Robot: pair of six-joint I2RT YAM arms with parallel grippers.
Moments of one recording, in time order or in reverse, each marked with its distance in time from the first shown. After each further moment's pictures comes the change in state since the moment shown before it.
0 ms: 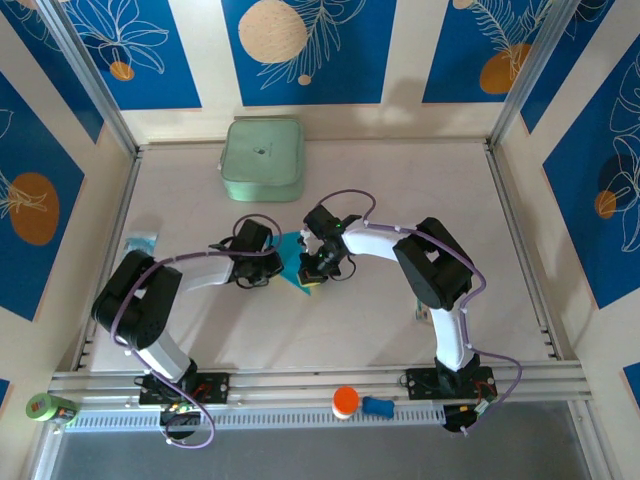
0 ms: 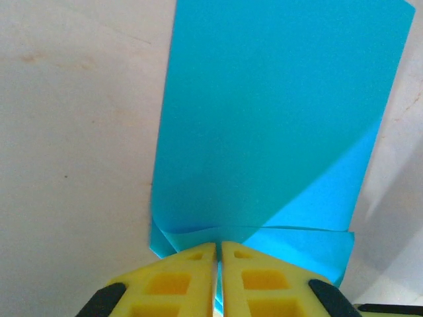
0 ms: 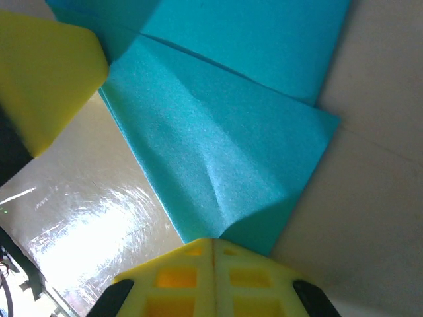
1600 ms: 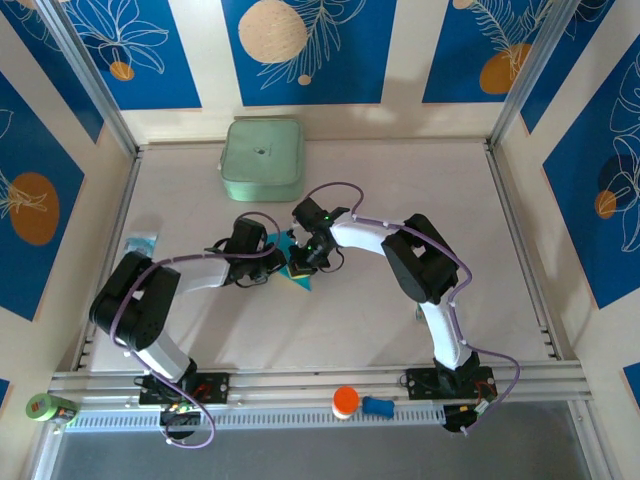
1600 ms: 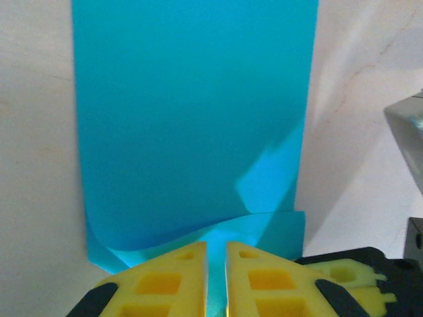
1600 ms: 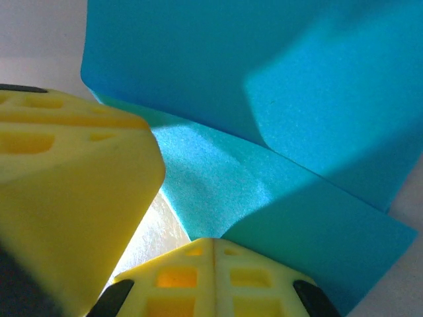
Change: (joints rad) left arm 0.030 -0.008 -0.044 0.151 0.093 0.049; right arm 0.015 0.105 0.171 -0.047 0.011 -0.011
